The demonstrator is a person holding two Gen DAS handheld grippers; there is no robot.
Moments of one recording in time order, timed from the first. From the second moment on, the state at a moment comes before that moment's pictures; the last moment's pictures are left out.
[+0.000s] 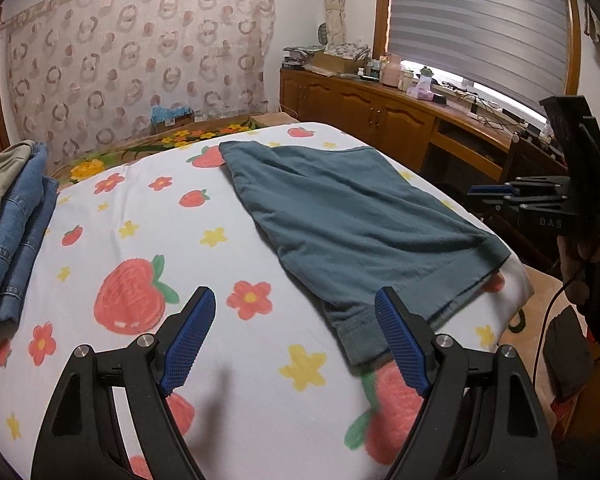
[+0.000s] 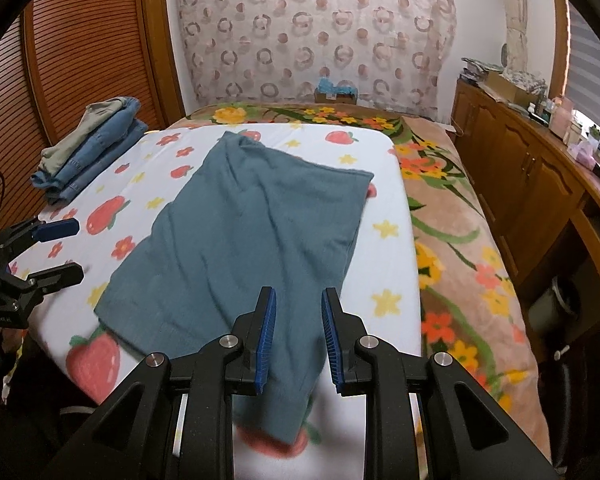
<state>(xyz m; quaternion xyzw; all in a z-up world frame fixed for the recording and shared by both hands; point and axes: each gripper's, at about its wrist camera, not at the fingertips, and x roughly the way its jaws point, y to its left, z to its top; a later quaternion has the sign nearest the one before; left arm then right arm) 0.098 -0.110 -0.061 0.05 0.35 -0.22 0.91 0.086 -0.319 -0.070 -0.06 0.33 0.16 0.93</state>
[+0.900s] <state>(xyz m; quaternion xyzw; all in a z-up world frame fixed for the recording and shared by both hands) 0.095 -0.140 -0.094 0.03 0.41 -0.27 0.87 0.053 -0.327 -0.096 0.00 0.36 0.16 0.92</state>
